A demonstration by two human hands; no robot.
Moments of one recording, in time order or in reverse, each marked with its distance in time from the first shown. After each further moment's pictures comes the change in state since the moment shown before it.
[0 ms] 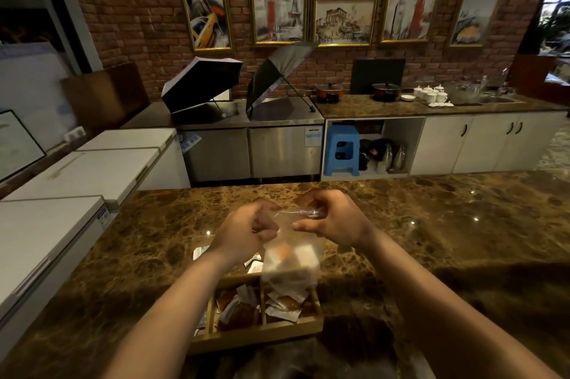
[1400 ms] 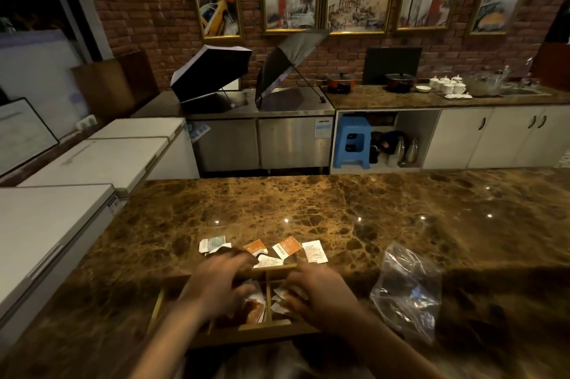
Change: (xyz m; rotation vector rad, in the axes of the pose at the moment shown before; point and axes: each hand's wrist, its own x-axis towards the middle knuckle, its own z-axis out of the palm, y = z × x) left_hand -0.058 -0.087 0.015 0.558 -0.157 -0.092; right_hand -0.065 0.031 0.097 -0.398 -0.296 0.032
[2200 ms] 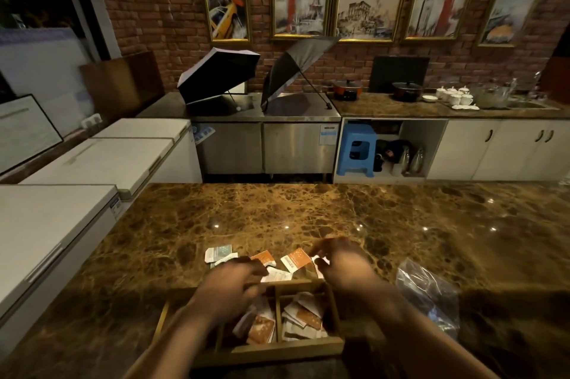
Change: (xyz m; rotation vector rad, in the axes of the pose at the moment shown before) left_hand 0.020 -0.011 0.003 -0.106 -0.006 0.037; right_hand 0.066 0.026 -0.032 -0.047 0.077 0.229
